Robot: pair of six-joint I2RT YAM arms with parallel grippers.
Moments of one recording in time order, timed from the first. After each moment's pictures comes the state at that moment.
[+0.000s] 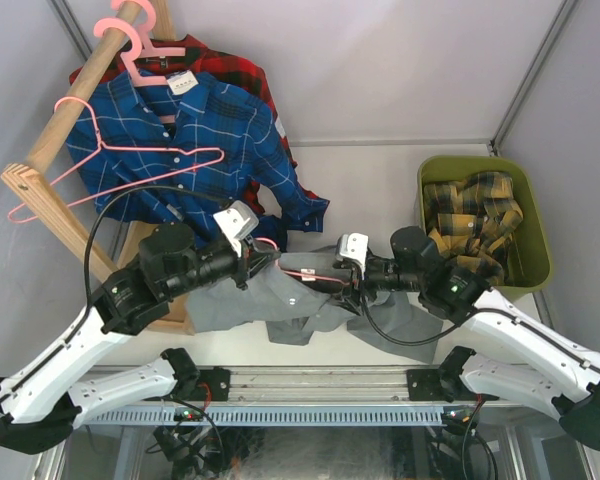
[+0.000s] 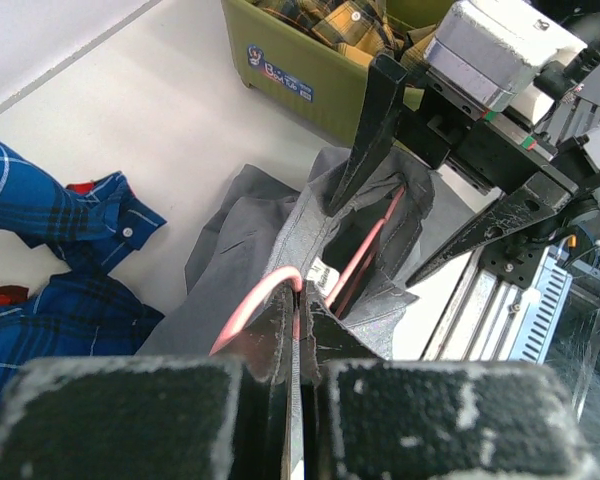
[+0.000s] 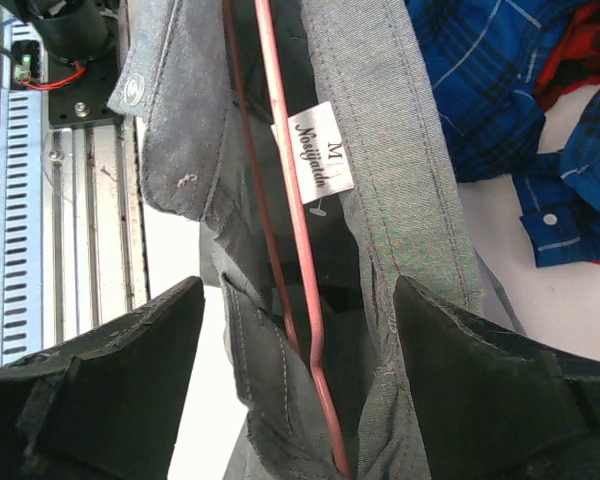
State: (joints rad) left arm -0.89 0.81 1.13 -0.54 0.12 -0.06; right arm 0.80 0.93 0.81 -0.34 -0.52 -0.30
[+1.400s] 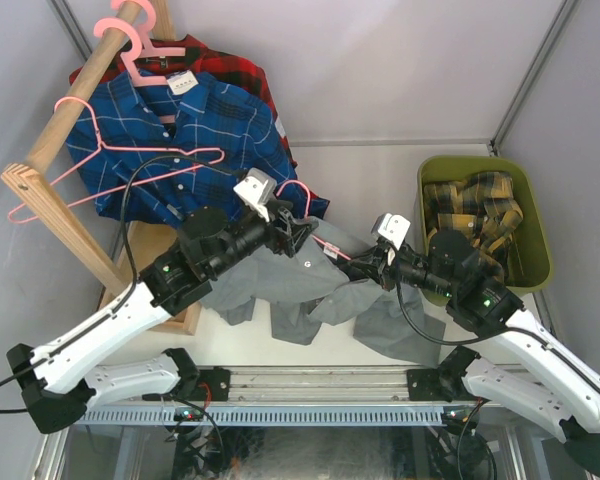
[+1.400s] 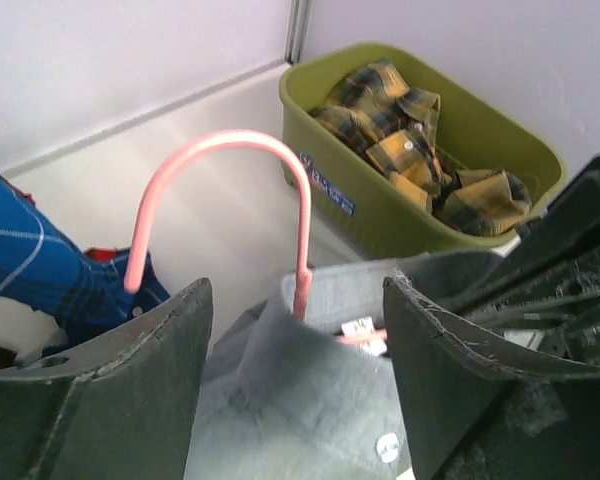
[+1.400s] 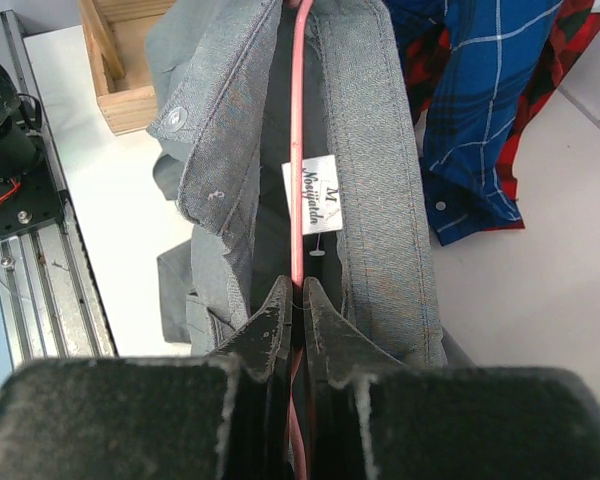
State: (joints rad) left arm -0.89 0.99 1.08 -0.15 -0.06 -0.19; right arm 0.71 0.75 0.81 -0.31 -0.35 -0.14
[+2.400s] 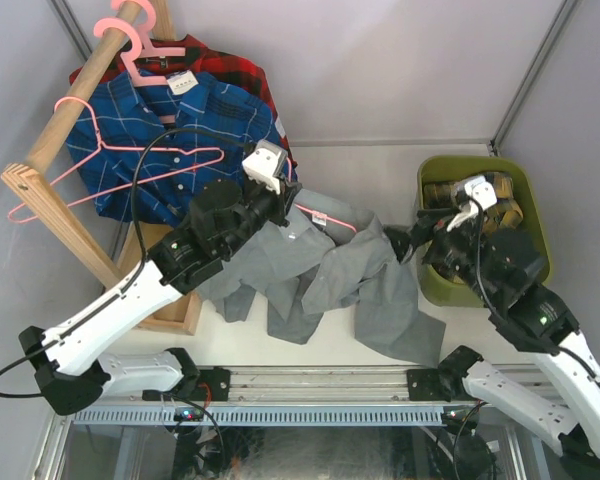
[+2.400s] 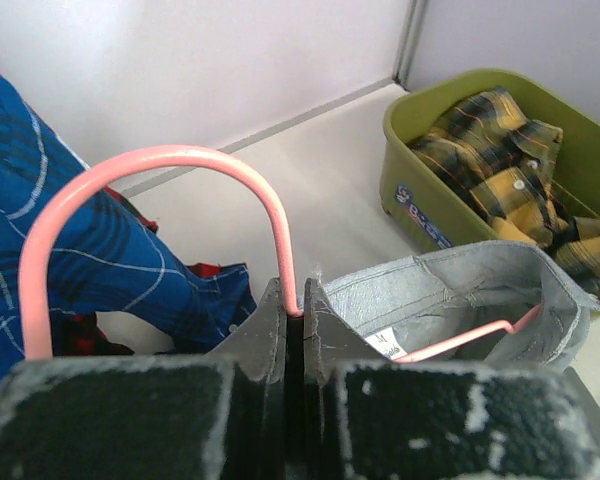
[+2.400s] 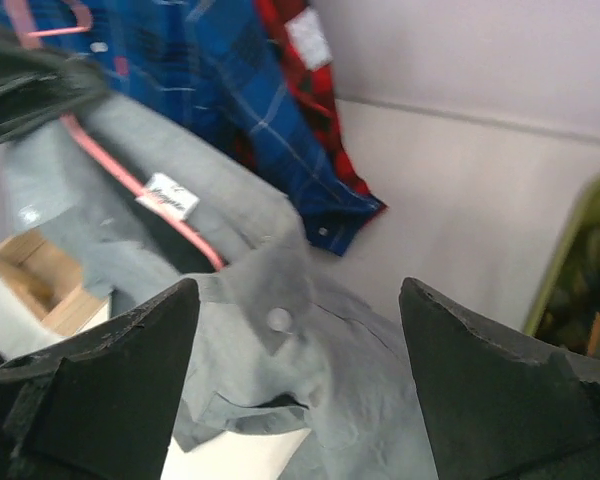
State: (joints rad) left arm -0.89 1.14 1.29 -0.22 -0.26 -0.07; right arm 0.67 0.65 1.03 -0.48 0.08 0.19
